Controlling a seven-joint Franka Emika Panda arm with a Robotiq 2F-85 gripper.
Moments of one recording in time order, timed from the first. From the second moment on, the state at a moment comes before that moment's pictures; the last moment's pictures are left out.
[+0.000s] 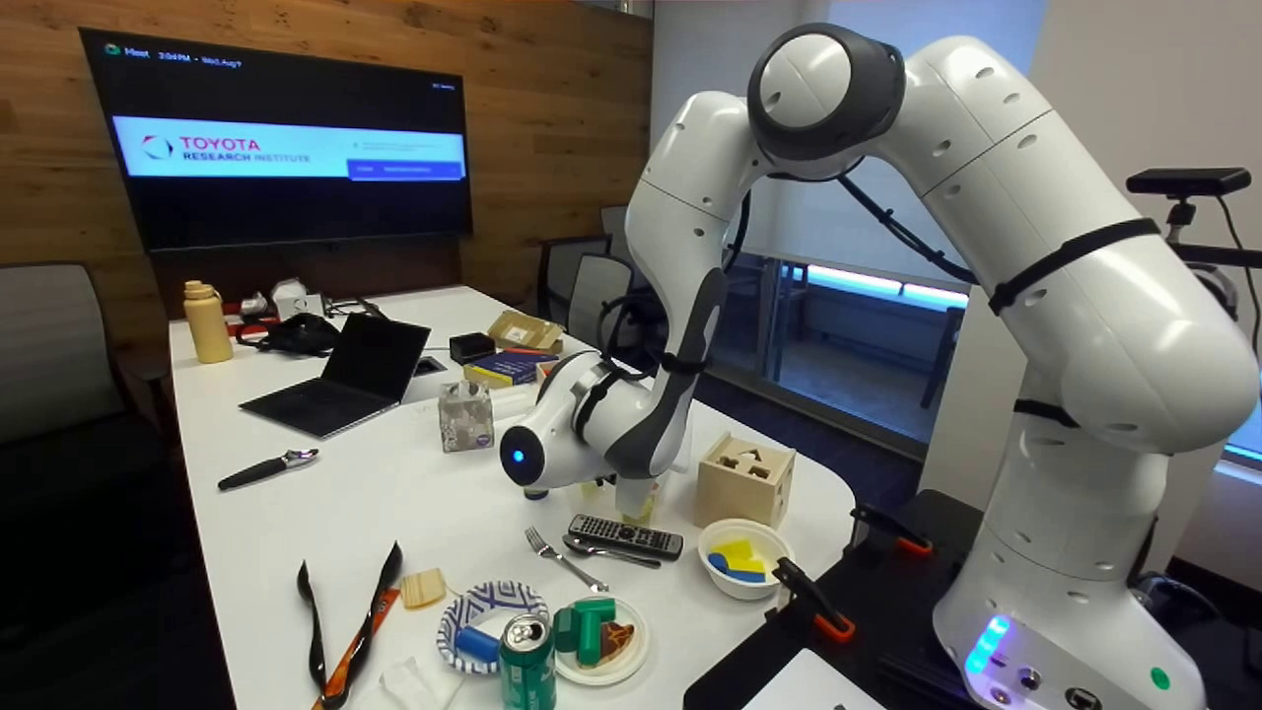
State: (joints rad) arm 0.25 0.75 0.22 -2.03 -1.42 1.81 1.37
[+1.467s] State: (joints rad) arm 0.15 0.75 0.21 -1.98 -1.15 2.24 1.02
